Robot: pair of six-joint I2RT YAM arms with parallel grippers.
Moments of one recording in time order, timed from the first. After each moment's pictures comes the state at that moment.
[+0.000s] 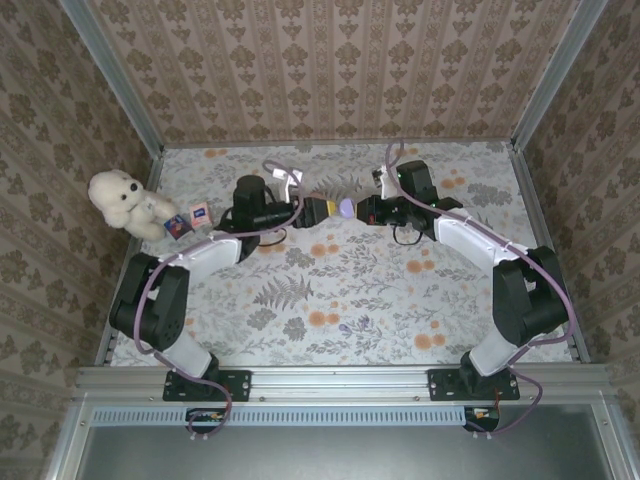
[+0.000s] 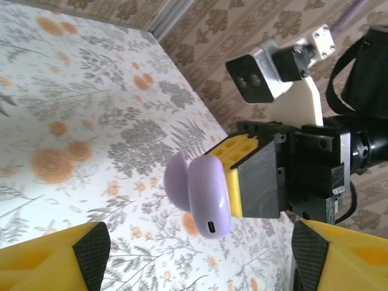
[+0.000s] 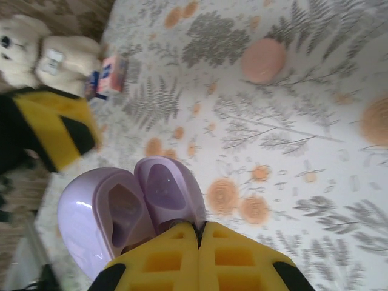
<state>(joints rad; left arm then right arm) -0.45 1.59 0.94 0.35 0.80 -0.54 0.34 1.62 1.15 -0.24 -0.52 0.39</state>
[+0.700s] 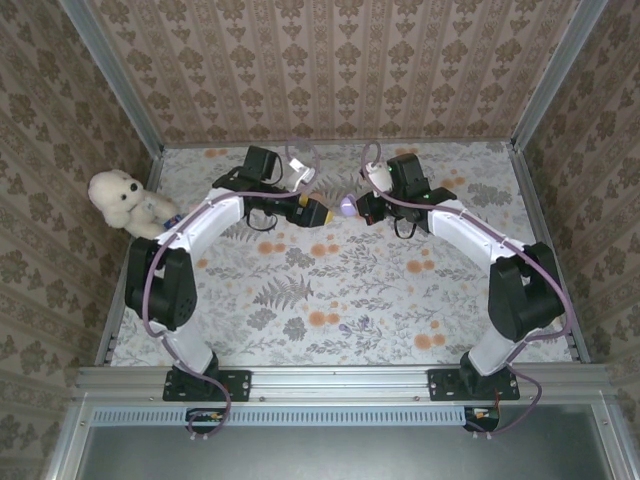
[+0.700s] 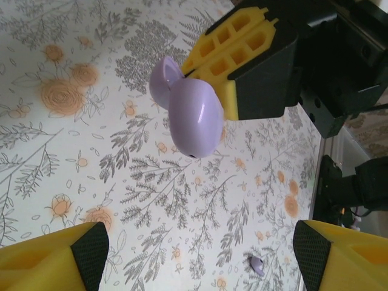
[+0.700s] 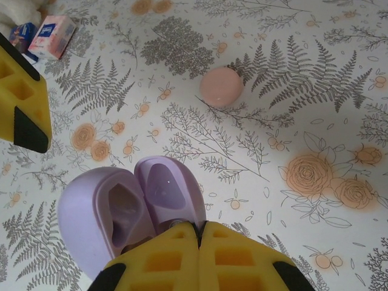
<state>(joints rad) -0.43 1.75 1.41 -0.59 0.89 0.08 0.38 1.66 1.25 -0.34 -0.34 0.03</state>
